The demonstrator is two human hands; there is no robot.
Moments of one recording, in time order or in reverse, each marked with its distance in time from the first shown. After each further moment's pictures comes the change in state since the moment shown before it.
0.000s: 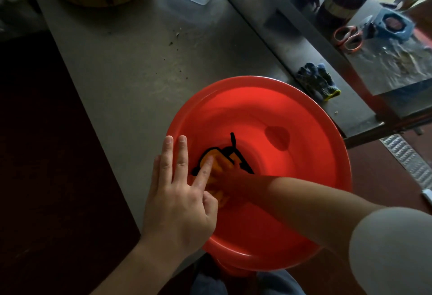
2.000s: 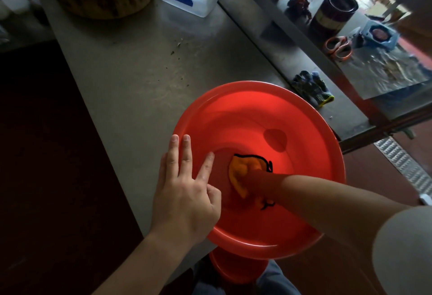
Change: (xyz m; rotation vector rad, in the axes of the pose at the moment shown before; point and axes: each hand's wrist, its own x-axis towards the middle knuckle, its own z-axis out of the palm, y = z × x) left_hand 0.005 0.003 0.003 0.001 0.028 -0.029; right_hand -0.062 0.016 -0.030 0.608 0.019 0.542
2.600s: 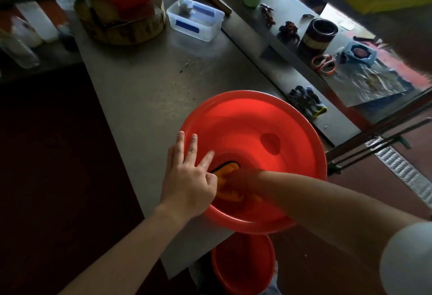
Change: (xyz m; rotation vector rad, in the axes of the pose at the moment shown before) left_hand -0.004 -0.002 0.000 -0.042 0.007 0.031; right_hand -0.060 -0.088 -0.038 -0.231 -0.149 -0.064
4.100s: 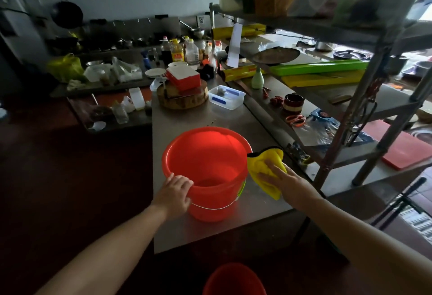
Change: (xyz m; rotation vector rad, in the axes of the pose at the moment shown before) left_hand -0.126 0.078 0.015 0.222 0.095 0.006; right_hand -0.205 0.235 0.058 -0.867 0.939 -0.327
